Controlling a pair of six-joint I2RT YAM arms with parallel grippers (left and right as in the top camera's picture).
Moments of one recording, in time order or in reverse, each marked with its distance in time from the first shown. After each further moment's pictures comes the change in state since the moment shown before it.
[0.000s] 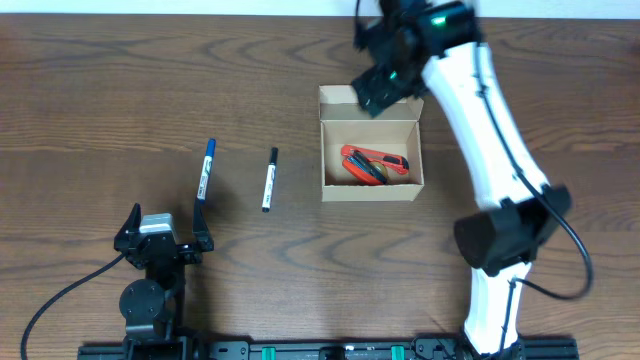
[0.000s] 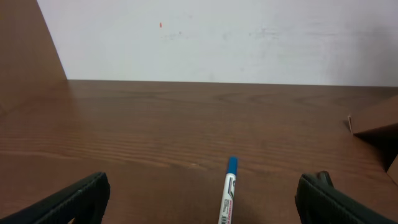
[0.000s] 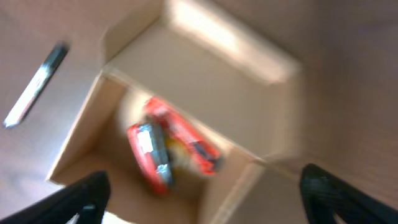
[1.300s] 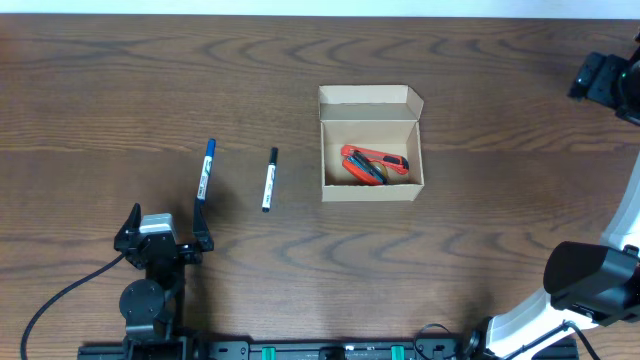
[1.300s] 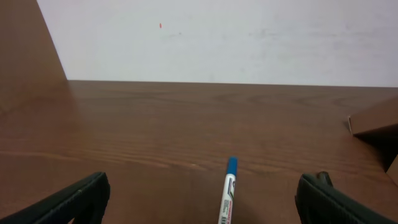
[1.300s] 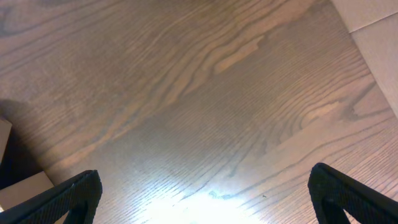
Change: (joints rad) left arm 0.000 0.000 0.000 0.014 0.002 -0.001; right arm -0.700 -0.253 -0.221 0.014 0.147 0.331
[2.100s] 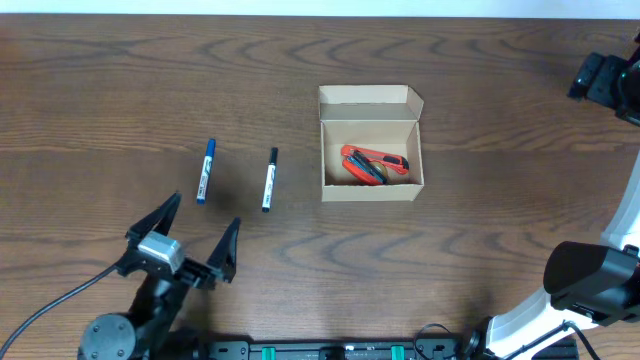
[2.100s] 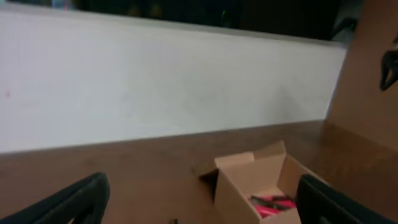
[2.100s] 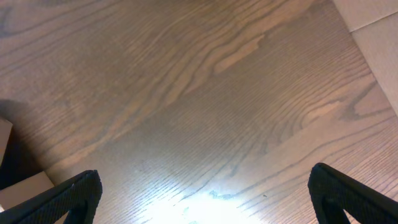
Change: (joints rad) left arm 0.000 0.018 0.351 -0.163 0.510 -0.156; right arm 0.000 0.000 -0.001 0.000 -0.001 0.002
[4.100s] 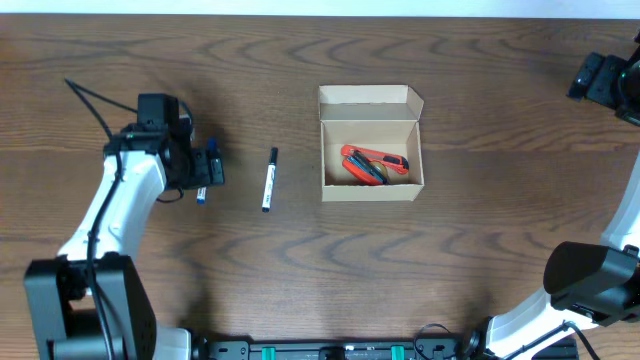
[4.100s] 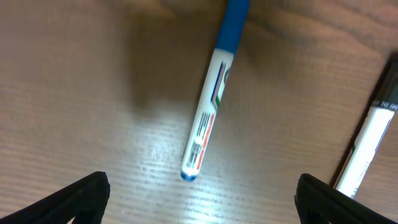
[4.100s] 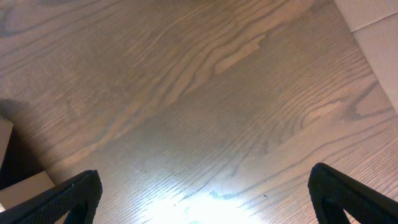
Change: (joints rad) left arm 0.000 1.603 0.729 -0.524 -0.416 0.011; right arm 0.000 0.000 0.000 0.000 -0.003 0.000
